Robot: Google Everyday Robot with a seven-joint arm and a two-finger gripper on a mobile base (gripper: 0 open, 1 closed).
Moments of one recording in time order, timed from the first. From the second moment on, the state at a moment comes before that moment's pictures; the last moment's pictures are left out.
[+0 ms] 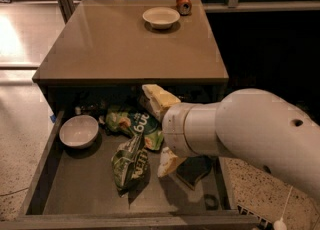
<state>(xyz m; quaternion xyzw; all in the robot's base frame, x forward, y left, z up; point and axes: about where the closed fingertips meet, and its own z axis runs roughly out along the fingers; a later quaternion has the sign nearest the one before) 0.432 0.014 0.832 -0.76 0.49 -0.05 0.41</state>
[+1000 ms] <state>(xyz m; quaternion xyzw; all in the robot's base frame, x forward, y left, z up) 0.461 0.047 0.819 -0.74 0.49 -0.07 0.47</state>
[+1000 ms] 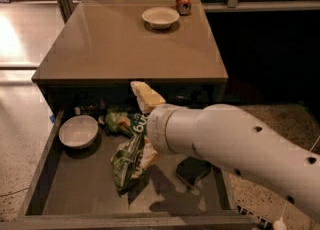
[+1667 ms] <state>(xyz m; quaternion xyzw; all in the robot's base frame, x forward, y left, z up) 0.453 0.053 0.810 -0.75 0.46 -0.11 0.45</state>
